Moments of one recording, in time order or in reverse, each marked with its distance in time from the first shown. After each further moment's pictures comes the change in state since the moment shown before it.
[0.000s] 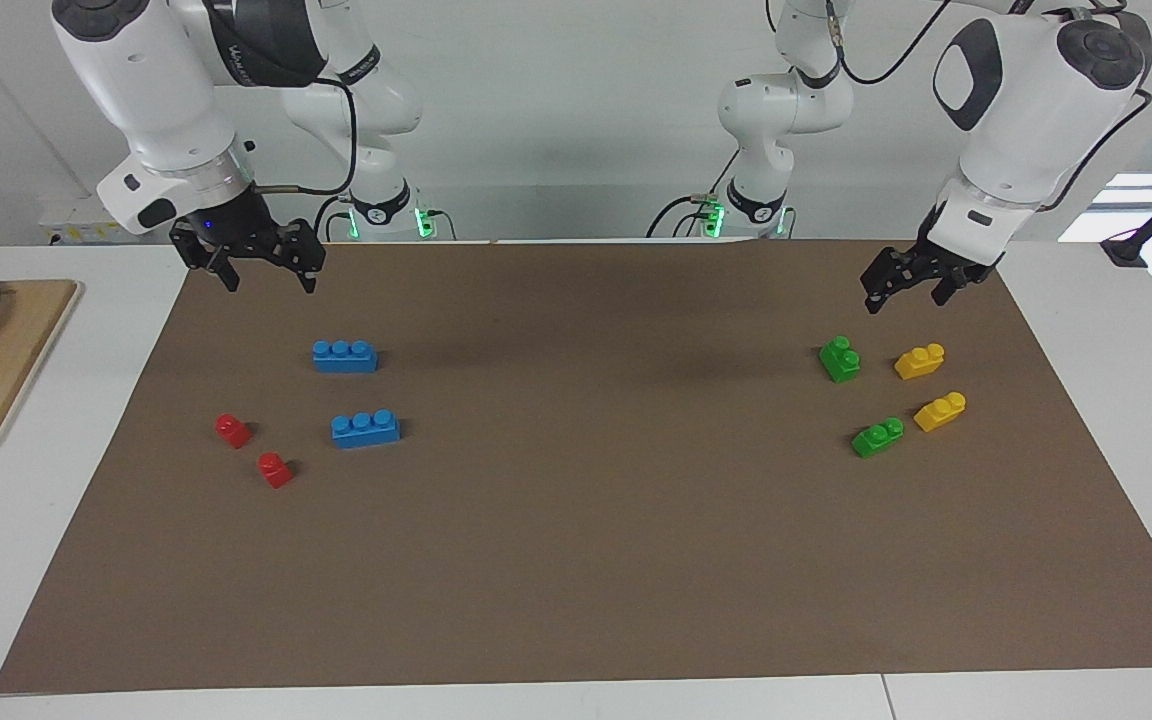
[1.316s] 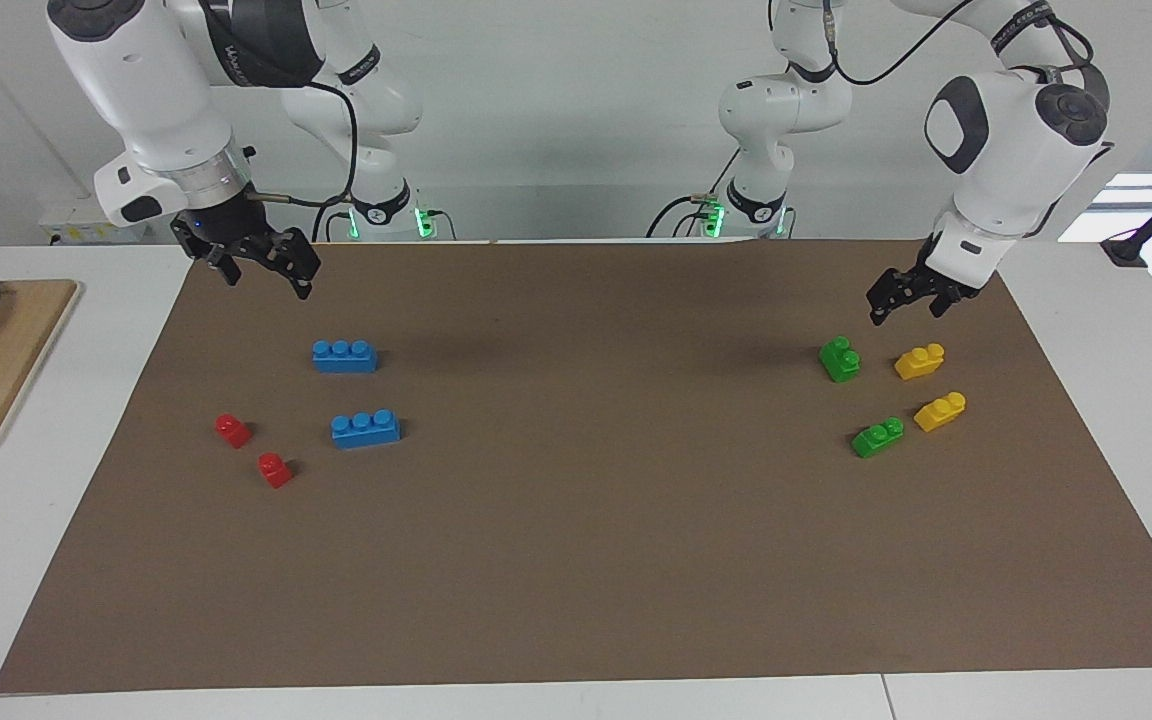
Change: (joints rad) left arm 0.093 -0.123 0.016 -0.375 0.001 0.228 0.089; right arm -0.003 0.000 -0.003 -0.001 0.002 0.005 0.304
